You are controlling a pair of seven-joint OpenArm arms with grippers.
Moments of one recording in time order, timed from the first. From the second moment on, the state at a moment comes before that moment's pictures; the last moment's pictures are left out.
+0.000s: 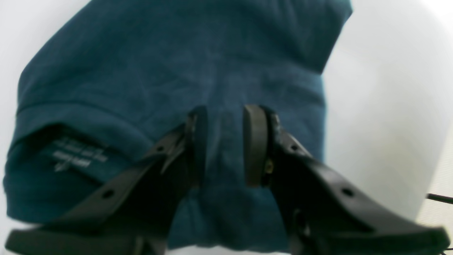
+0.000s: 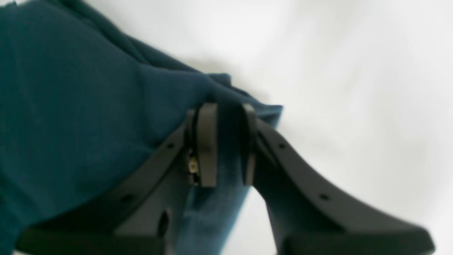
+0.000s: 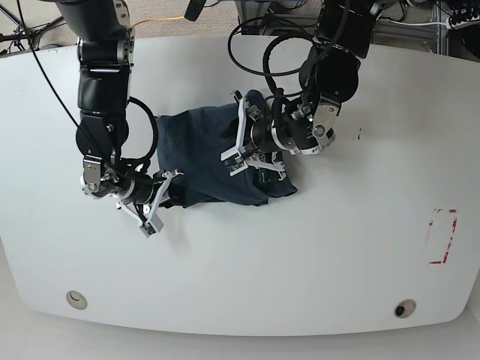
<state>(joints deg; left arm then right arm) -5.1 0.0 19.6 93.9 -10.0 -41.7 56.3 21.4 12.2 3.5 61.7 18.6 40.7 -47.3</state>
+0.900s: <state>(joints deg) -13.4 -8.7 19.9 79.5 -9.8 -42.2 50.4 -1.2 10.4 10.2 81.6 15.2 40.0 -41.8</state>
